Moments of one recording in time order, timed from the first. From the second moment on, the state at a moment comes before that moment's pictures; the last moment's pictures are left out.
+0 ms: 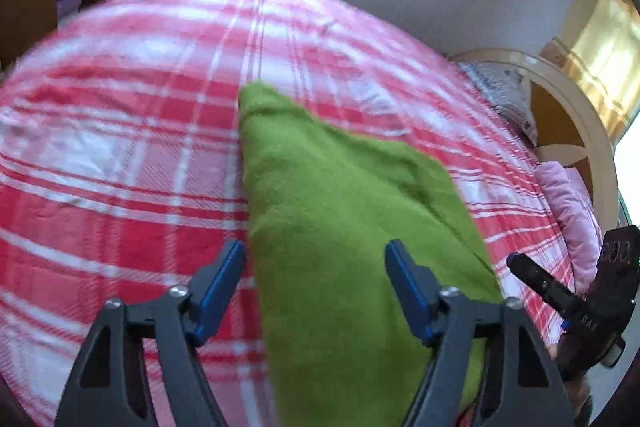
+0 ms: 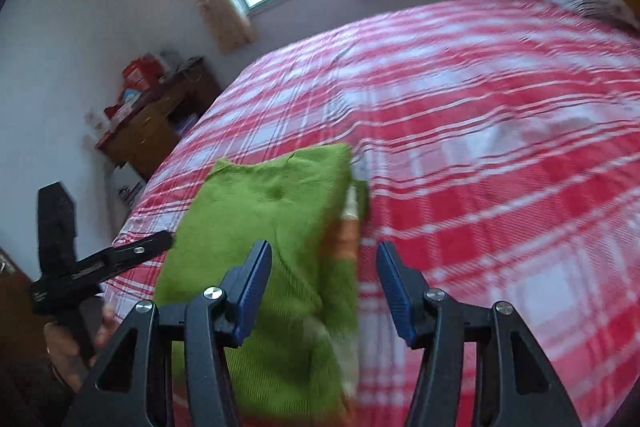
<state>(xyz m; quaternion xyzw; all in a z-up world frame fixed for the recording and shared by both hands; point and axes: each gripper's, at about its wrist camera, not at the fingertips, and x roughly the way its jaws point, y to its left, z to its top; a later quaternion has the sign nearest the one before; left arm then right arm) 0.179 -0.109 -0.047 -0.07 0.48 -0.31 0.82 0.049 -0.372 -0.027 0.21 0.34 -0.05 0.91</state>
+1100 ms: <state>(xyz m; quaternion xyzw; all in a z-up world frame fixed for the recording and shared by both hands) 0.125 -0.089 -0.029 -0.04 0.52 -0.33 0.79 0.055 -0.322 -0.043 0.30 0.39 0.11 0.86</state>
